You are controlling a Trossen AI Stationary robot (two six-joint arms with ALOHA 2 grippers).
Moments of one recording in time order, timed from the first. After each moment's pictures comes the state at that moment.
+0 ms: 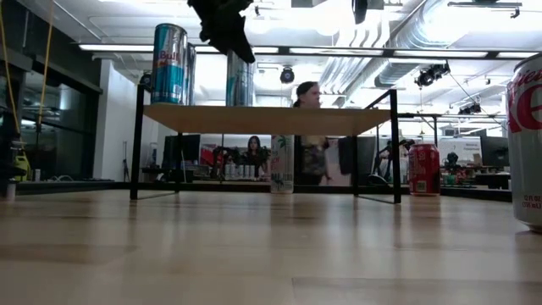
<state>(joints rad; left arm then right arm) 0.31 1.52 1.55 -0.82 -0.30 0.08 -0.03 1.16 0.96 0.20 0.15 0.36</state>
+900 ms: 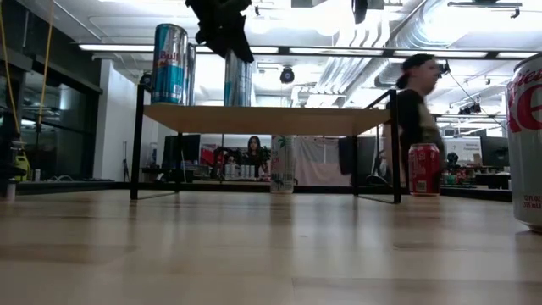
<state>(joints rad) 0.31 1.52 1.55 -0.85 -0.30 -0.02 -0.03 1.16 0.96 0.20 0.15 0.36</state>
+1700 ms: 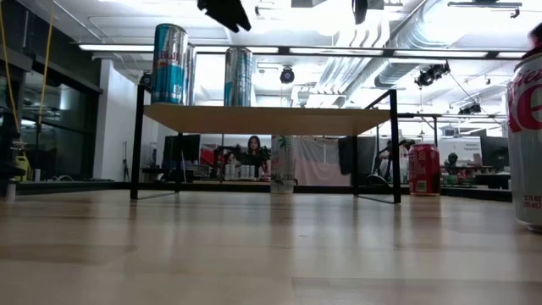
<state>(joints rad) 0.33 1.52 1.76 -0.93 -0.32 0.23 -0.03 1.16 0.96 0.20 0.15 0.37</state>
